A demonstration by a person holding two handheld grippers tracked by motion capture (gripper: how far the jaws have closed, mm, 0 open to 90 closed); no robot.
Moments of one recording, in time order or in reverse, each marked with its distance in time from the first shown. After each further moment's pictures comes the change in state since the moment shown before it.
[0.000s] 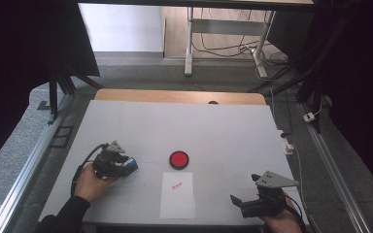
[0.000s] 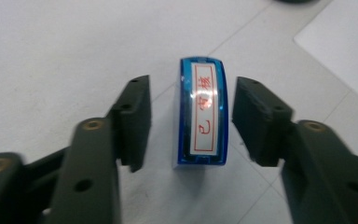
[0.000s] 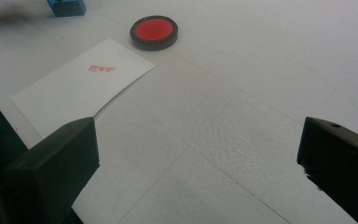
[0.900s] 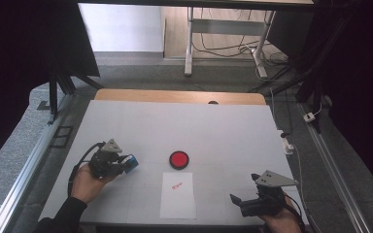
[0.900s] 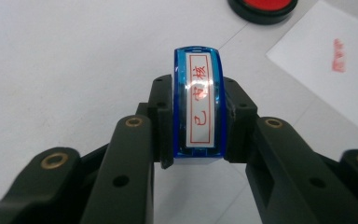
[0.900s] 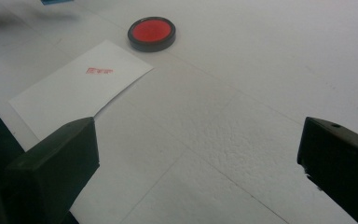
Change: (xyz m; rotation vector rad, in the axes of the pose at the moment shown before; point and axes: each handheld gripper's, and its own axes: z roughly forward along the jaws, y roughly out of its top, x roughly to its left) left arm -0.008 0.003 -0.015 -0.041 -0.001 0.061; right arm -0.001 0.001 0.001 -0.007 -0.005 0.014
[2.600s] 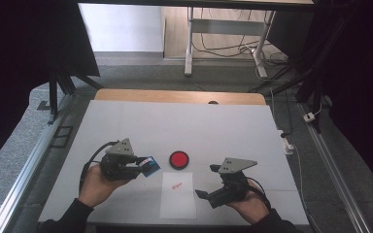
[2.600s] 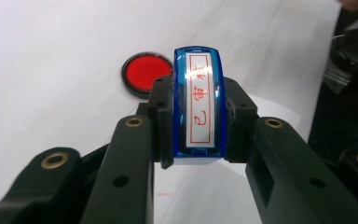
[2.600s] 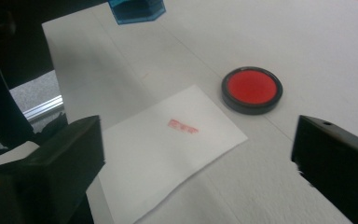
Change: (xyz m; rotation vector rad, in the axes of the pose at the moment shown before) left arm -0.049 0.040 -0.032 -0.158 -0.217 0.130; right arm 0.037 0.051 0.065 -0.016 0.310 -0.125
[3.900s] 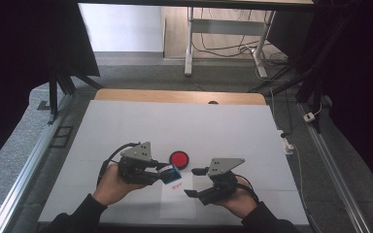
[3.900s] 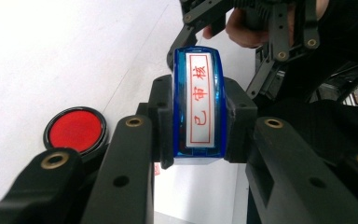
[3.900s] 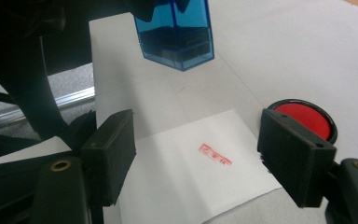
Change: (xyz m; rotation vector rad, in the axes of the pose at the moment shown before) left arm -0.029 0.033 0.020 -0.064 -0.221 0.154; right arm 0.005 0.011 0.024 -0.032 0.163 -0.125
